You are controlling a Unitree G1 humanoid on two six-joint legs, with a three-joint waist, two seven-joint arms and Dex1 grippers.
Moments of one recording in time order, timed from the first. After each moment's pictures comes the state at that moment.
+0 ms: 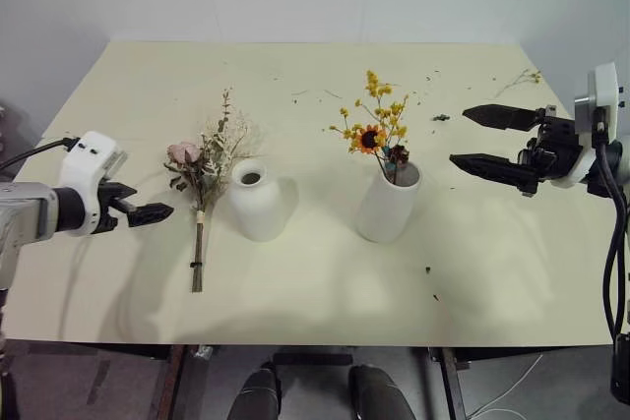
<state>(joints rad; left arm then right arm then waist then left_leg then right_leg) -0.50 1.03 0.20 -0.14 -0.45 1.23 -0.64 -0.67 -0.89 -0.22 0.12 0.64 0.44 1.28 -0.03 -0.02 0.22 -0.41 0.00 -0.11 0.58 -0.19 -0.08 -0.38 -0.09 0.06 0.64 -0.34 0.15</state>
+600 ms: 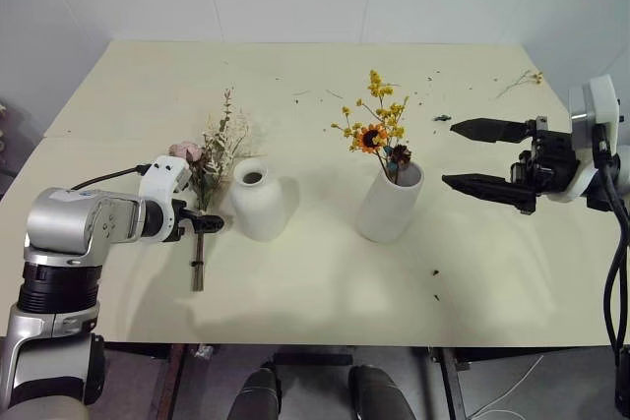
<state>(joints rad) -0.67 0.77 0.08 -0.08 -0.42 1.52 -0.41 -0.56 -0.89 -0.25 -0.08 0.71 0.51 1.25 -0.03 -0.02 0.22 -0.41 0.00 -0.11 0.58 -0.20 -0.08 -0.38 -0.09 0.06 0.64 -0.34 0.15</state>
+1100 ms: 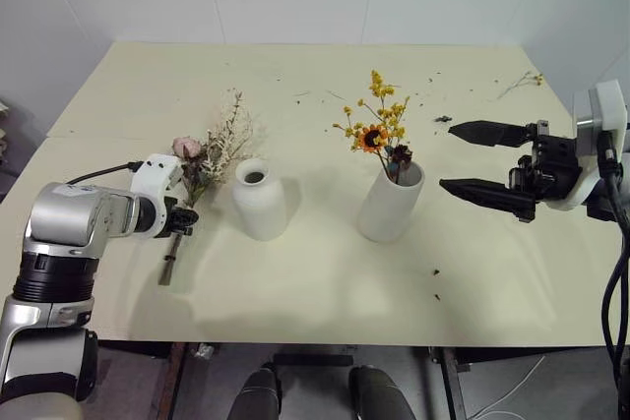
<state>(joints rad) -0.70 0.82 0.02 0.05 -0.38 1.41 -0.44 -0.52 -0.89 -0.28 -0.15 0.77 0.53 1.20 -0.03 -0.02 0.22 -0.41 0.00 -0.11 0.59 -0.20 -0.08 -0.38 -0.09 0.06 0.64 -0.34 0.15</state>
